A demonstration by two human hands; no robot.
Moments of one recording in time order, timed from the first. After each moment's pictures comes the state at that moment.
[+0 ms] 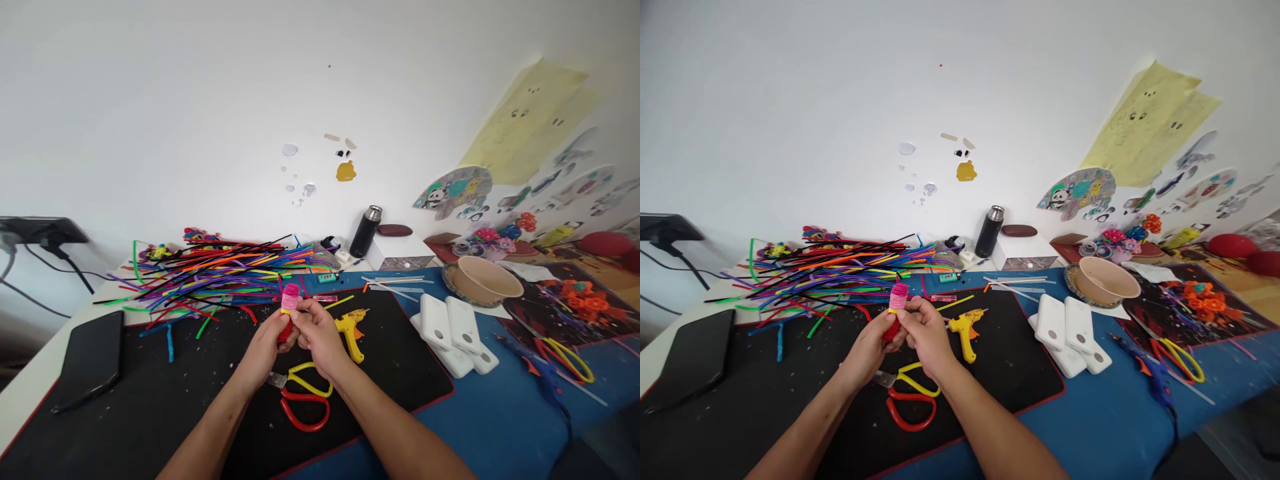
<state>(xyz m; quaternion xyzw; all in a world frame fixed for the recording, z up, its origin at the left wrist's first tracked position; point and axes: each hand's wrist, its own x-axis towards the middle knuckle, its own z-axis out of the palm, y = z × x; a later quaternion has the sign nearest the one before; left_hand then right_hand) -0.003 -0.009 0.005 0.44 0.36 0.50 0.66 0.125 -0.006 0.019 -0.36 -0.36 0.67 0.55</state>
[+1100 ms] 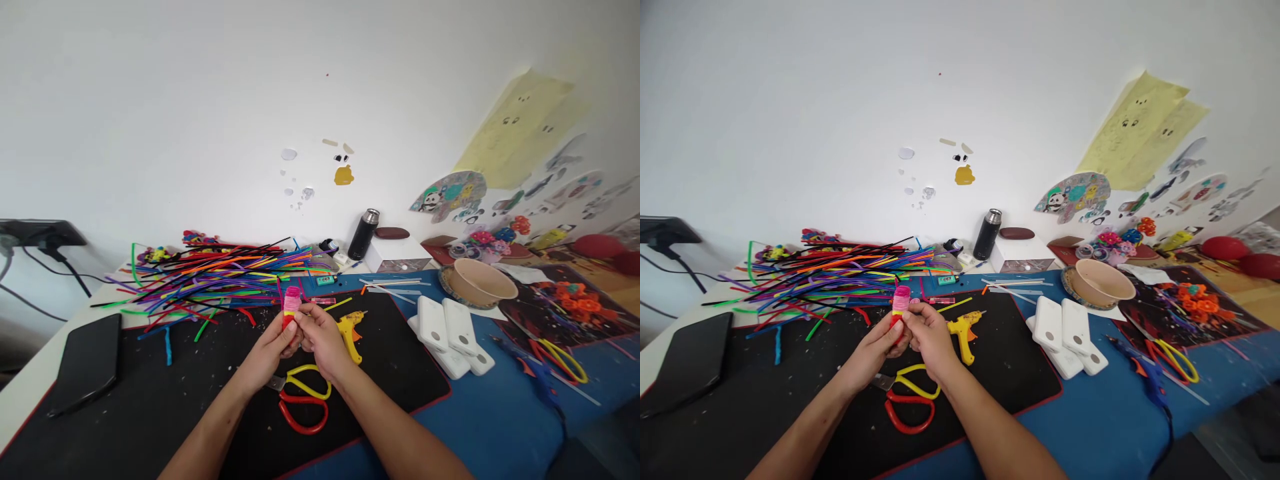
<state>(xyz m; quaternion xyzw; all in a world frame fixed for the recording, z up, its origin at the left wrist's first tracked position) -0.003 -0.012 0.009 0.47 0.31 0.45 0.69 0.133 -0.006 0.015 -0.39 -0.34 0.67 0.53</state>
